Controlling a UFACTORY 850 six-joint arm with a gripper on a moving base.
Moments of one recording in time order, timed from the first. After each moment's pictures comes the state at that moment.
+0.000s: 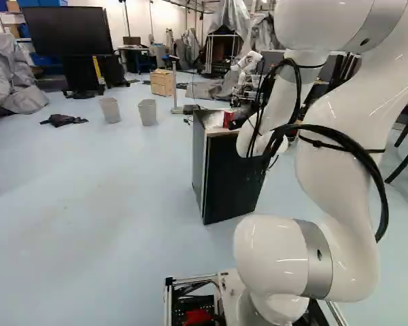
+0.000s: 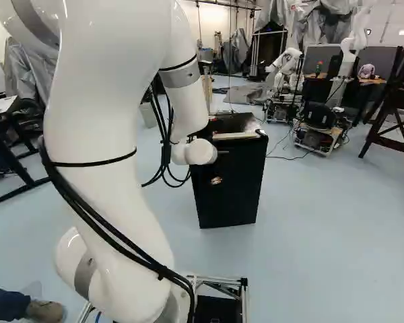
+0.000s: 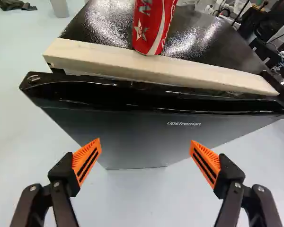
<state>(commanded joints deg) -16.9 -16.5 -33.5 -20.3 37.5 -6.6</state>
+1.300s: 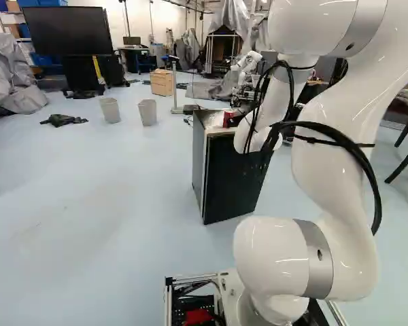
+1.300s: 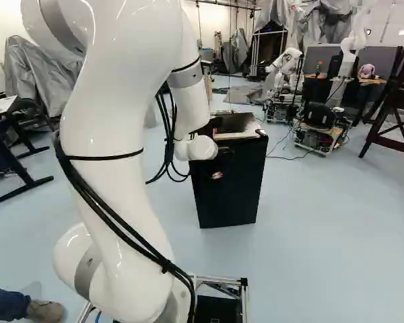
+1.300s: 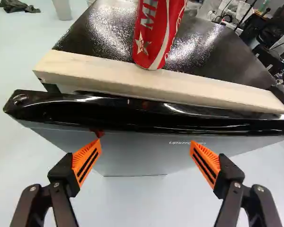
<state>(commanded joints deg) -15.7 -20.4 -38.5 -20.3 37.5 -6.6</state>
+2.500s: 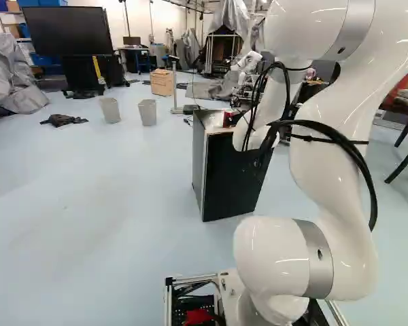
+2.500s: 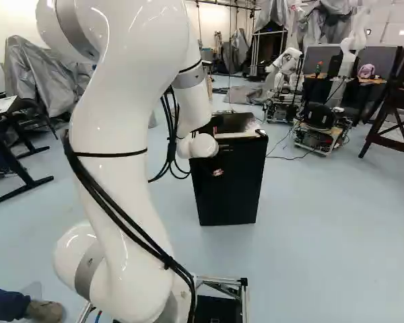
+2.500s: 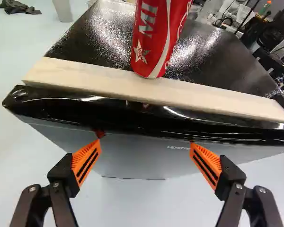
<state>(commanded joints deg) -15.3 -22.4 -41.1 -20.3 37.5 -6.6</state>
